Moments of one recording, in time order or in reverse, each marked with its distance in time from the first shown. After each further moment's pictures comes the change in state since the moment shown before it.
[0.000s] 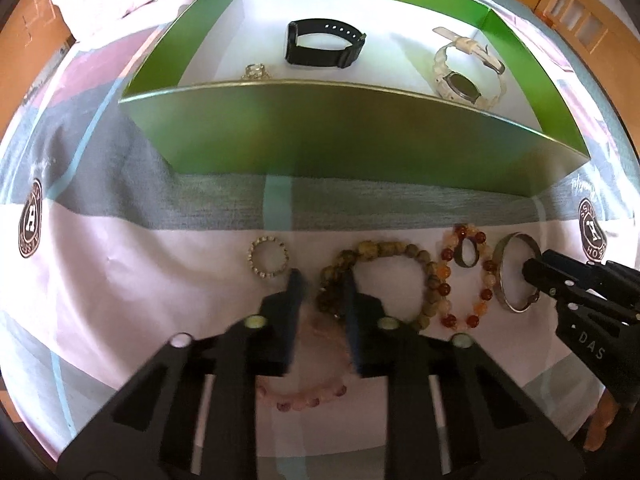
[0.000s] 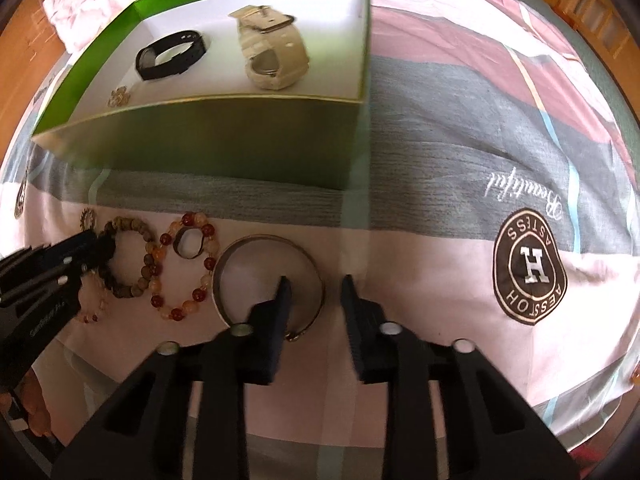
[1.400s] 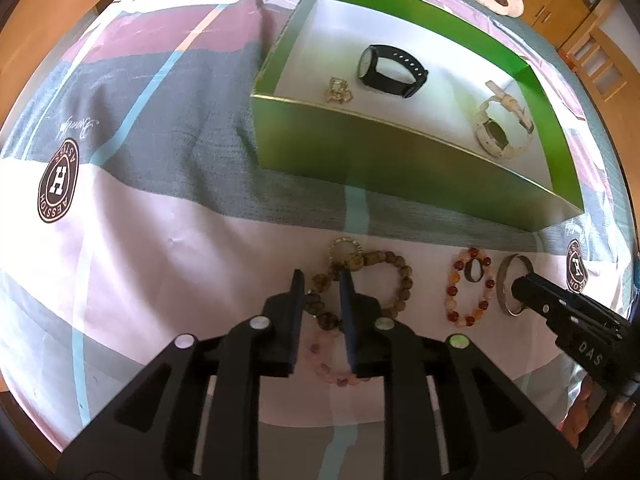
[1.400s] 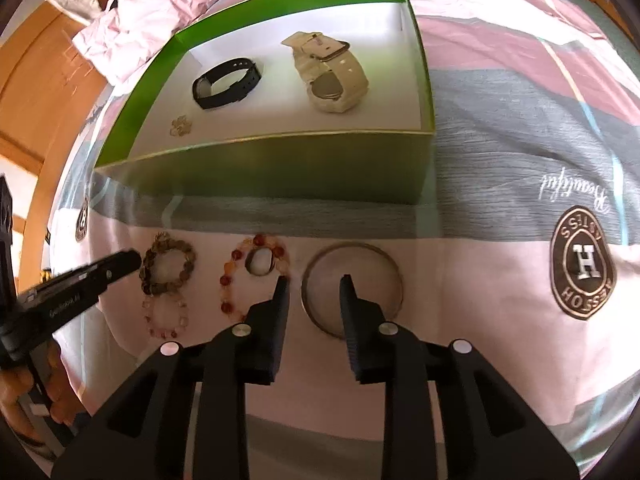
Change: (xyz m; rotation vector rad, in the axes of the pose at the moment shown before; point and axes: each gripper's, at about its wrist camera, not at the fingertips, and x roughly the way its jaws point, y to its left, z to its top) left arm -0.039 0.070 -0.010 -0.161 0.025 -0.042; right arm -0.009 0.002 0.010 0.090 -0.036 0.242
